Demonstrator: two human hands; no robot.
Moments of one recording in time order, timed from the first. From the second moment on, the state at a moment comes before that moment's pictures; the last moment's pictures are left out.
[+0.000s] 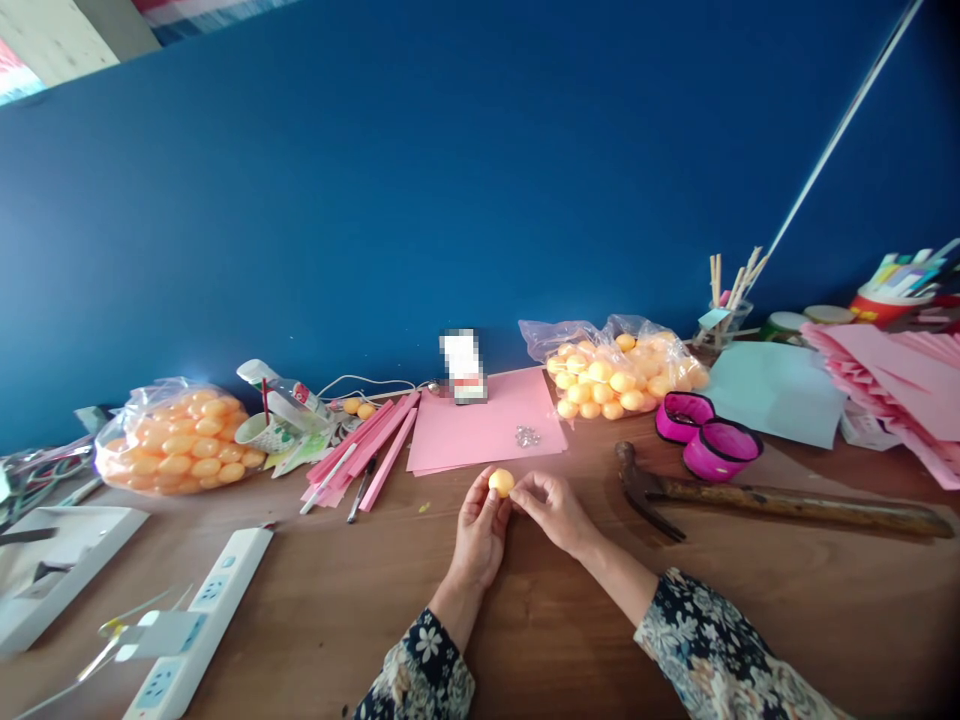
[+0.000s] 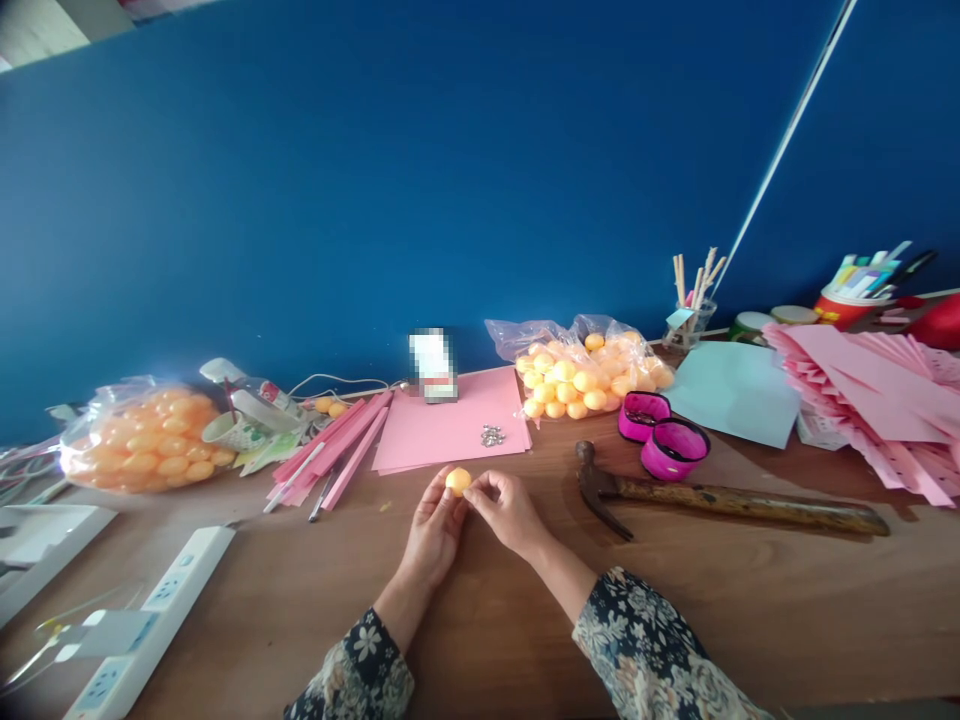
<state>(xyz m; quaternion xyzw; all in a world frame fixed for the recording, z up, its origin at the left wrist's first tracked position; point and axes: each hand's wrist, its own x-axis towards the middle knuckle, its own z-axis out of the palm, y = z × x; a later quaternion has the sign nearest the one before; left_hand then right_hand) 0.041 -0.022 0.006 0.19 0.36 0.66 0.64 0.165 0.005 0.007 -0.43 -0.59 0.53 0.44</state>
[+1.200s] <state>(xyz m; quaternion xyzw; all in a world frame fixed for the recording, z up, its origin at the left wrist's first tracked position) 0.037 -0.022 0.008 0.17 0.34 0.65 0.66 0.166 0.008 0.014 -0.44 -0.56 0.51 0.48</state>
